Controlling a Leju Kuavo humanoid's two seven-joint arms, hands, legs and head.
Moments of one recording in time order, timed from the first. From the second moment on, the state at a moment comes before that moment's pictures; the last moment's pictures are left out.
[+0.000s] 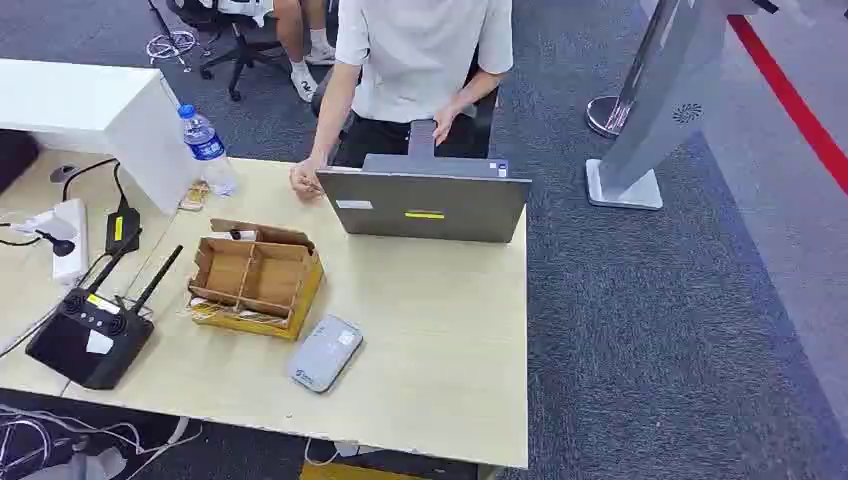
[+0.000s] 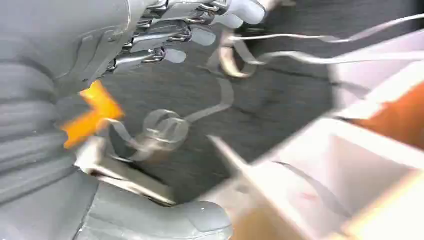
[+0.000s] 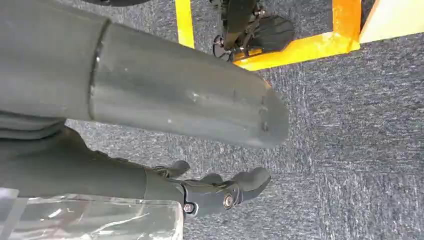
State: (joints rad) left arm -0.12 0.16 1.06 -0.46 0.43 -0.23 -0.42; right arm -0.11 0.10 -1.03 -0.24 0.93 -0.16 -0.09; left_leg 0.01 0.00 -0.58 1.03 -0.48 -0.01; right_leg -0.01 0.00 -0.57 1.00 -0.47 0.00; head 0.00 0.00
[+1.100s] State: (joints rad) left arm -0.53 0.24 0.77 -1.13 0.00 -0.06 -0.38; right arm -0.16 0.12 -1.12 -0.21 1.09 -0.18 -0.04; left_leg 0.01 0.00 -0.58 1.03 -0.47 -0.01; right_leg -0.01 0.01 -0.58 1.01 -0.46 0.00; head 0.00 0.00
